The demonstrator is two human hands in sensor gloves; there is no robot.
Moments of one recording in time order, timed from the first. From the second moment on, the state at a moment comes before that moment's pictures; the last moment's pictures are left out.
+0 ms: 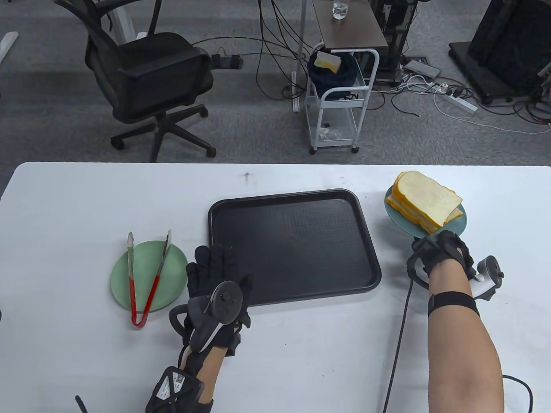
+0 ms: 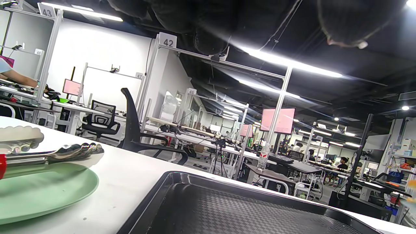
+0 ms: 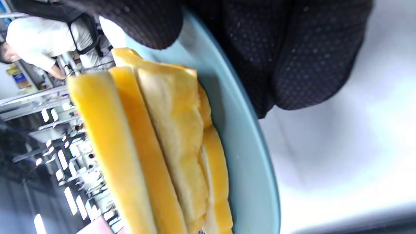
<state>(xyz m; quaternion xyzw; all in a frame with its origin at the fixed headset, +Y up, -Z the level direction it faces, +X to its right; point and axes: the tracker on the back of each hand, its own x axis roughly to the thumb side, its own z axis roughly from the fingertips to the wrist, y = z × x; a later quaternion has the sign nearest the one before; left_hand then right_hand) -0.139 -0.692 -0.258 0.13 0.06 0.12 0.98 0.388 -0.804 -0.381 -0.46 -0.06 0.45 0.76</state>
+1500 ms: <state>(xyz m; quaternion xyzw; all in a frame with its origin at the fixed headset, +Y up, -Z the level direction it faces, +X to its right) -0.125 -0.694 -0.253 0.13 0.03 0.13 0.98 0.222 -0.656 -0.276 -0.02 -0.20 0.92 0.34</state>
